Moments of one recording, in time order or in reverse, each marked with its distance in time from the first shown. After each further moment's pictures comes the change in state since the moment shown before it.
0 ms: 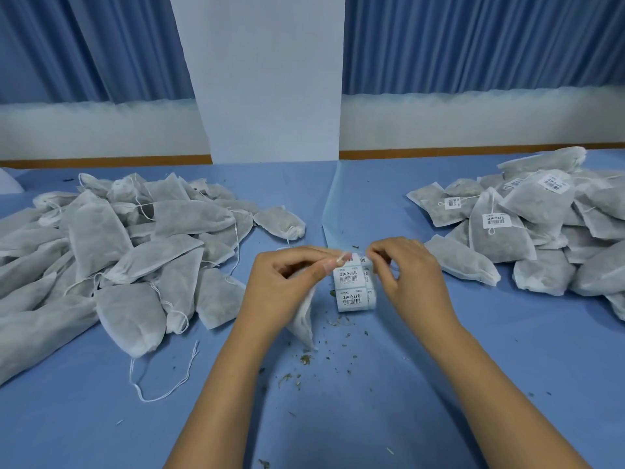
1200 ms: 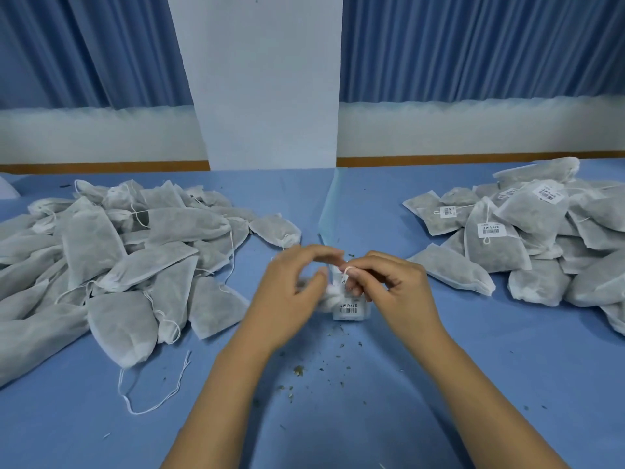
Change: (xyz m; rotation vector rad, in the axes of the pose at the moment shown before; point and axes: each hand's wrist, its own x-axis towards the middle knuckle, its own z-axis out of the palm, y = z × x) left_hand 0.007 -0.001 0.005 0.446 -0.110 0.072; right_hand 0.000 -0.009 0.002 0.590 -0.075 0.099
